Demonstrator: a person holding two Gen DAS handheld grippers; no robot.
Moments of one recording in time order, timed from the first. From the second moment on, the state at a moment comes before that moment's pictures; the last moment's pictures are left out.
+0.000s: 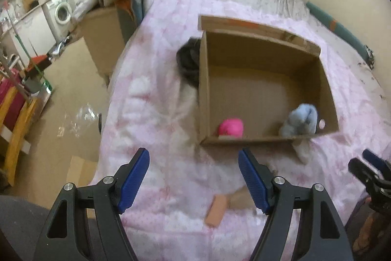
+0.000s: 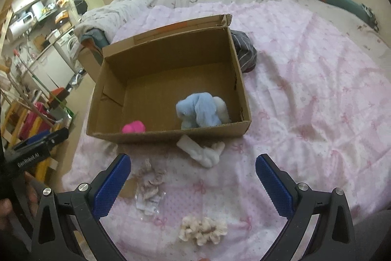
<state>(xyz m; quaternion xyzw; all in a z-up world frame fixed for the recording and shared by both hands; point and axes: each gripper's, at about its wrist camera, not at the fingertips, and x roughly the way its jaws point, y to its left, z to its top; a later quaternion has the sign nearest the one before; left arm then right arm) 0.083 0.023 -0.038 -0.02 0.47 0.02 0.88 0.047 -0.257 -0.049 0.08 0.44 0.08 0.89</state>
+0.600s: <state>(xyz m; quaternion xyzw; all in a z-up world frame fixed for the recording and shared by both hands) 0.100 0.036 -0.115 -0.08 0.61 0.01 0.79 0.059 -0.275 -0.077 0.12 0.49 0.05 0.86</state>
